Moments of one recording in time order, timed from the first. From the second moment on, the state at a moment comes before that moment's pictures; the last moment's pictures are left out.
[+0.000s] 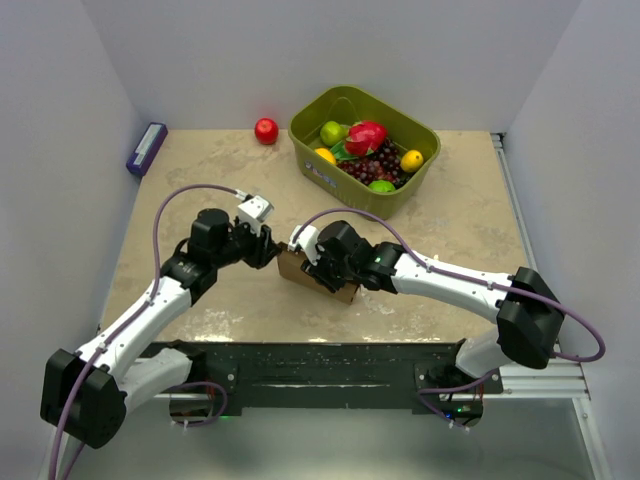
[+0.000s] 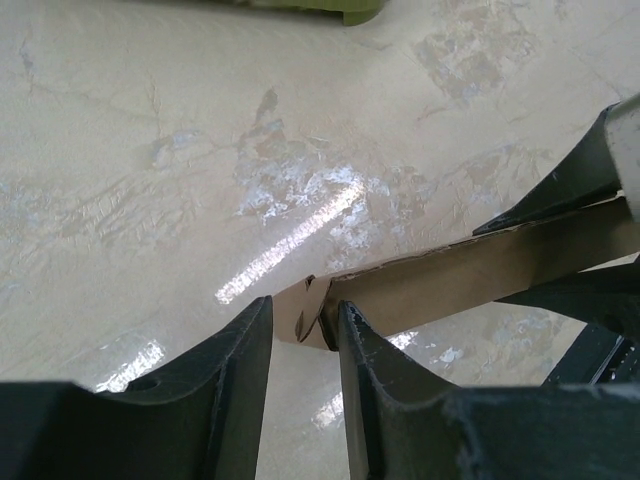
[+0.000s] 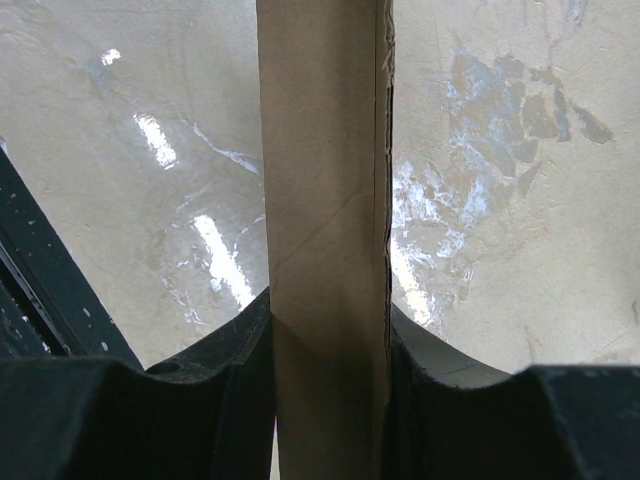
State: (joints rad) left arm -0.41 1.01 0.65 -0.14 0.36 -0.02; right arm 0.98 1.49 1.04 -0.37 0.01 -0.14
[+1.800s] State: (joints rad) left arm -0.45 1.02 0.62 -0.05 0.25 -0.24; right arm 0.98 1.51 1.05 -0.35 0.03 -0.13
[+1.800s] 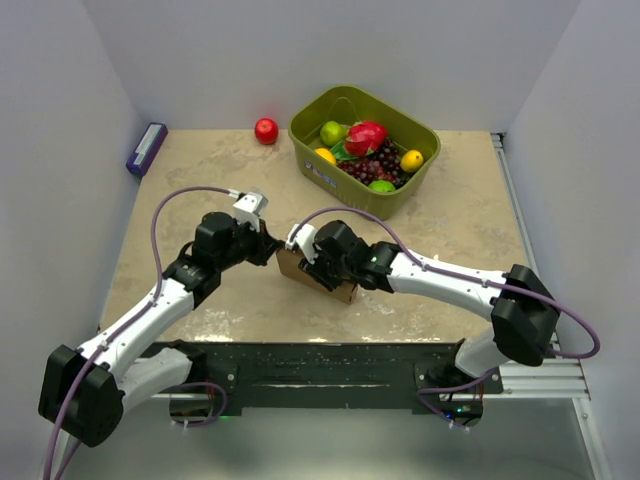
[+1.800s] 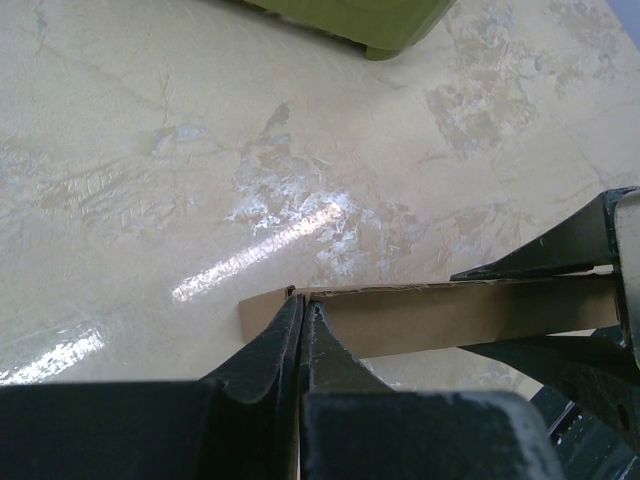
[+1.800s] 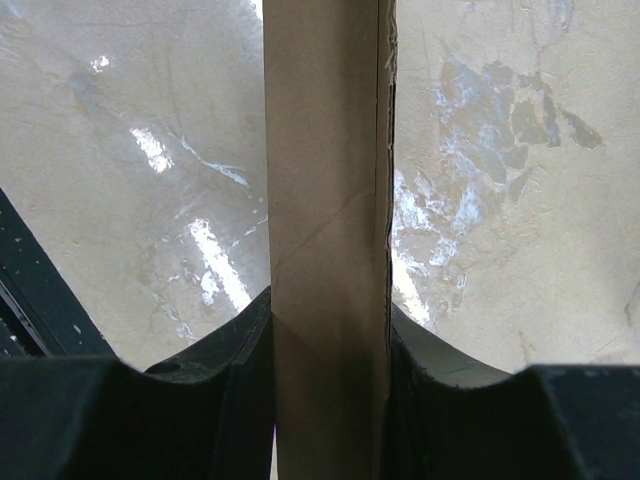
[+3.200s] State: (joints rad) left arm -0.49 1.11 0.73 -0.16 0.15 -0.18; right arm 0.99 1.52 1.05 -0.34 0.10 -0.13
